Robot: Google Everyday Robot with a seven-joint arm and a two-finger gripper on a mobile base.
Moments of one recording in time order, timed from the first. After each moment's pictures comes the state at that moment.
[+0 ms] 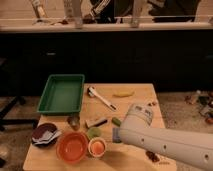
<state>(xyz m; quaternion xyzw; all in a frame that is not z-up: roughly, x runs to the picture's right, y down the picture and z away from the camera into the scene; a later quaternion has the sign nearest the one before) 0.096 0.217 0.667 -0.22 0.00 0.04 0.97</state>
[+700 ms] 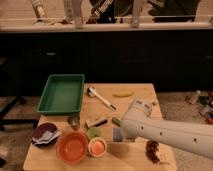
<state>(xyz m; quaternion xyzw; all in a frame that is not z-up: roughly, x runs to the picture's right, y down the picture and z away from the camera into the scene) 0.102 0.229 0.712 -0.26 -0.02 0.05 0.96</state>
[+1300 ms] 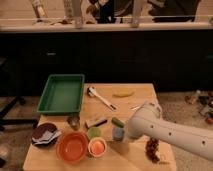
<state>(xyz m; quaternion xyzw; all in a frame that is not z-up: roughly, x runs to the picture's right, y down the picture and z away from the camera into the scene) 0.106 0.233 0.728 -0.27 -0.07 0.09 0.96</state>
